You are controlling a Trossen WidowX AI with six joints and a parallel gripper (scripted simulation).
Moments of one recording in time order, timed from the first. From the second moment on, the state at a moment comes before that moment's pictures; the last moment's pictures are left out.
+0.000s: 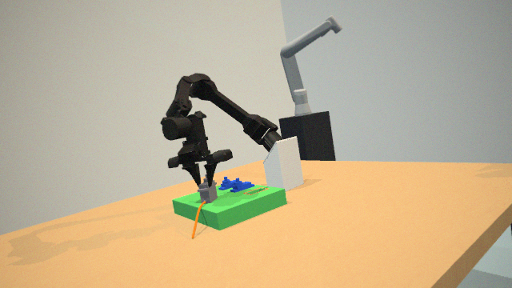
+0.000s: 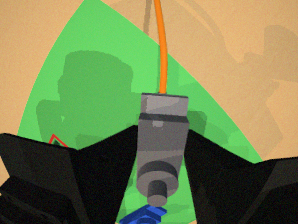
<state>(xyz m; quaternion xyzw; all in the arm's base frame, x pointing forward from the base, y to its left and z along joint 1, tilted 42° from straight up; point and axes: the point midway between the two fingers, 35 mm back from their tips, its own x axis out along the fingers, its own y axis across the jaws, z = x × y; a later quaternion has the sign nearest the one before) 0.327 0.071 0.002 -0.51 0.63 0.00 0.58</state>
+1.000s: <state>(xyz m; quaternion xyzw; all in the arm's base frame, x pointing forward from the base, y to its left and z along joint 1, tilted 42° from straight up) 0.286 0.080 0.018 -0.51 0.64 0.00 0.58</state>
